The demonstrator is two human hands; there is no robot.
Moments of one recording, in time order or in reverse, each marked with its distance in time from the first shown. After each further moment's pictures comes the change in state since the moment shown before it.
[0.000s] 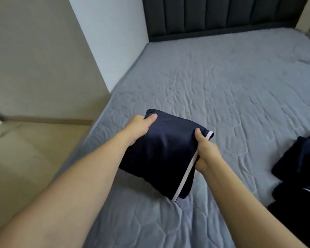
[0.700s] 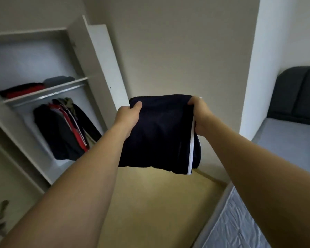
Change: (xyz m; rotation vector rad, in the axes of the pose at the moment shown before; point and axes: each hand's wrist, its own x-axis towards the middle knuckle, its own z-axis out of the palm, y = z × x) left_hand -0.429 0.288 -0.853 -0.295 0.851 -0.088; right_hand -0.672 -0.270 0.656 -0.475 -0.850 -0.091
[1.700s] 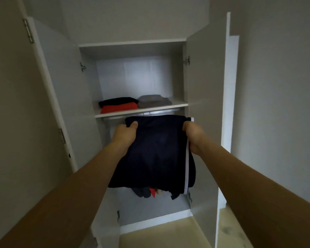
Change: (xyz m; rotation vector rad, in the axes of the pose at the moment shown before) left_hand 0.607 -0.150 -0.405 -0.077 0.571 -0.083; right_hand 0.530 0.032 0.658 -0.164 -0.502 -0.025
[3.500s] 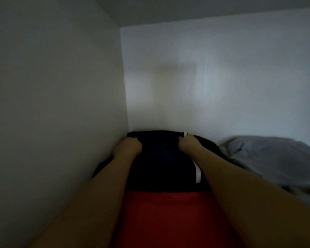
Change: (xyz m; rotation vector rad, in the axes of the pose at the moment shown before) left_hand 1.070 -0.175 -0.072 0.961 0.215 -0.239; right_hand 1.012 0.047 0.581 -1.057 -0.218 -0.301
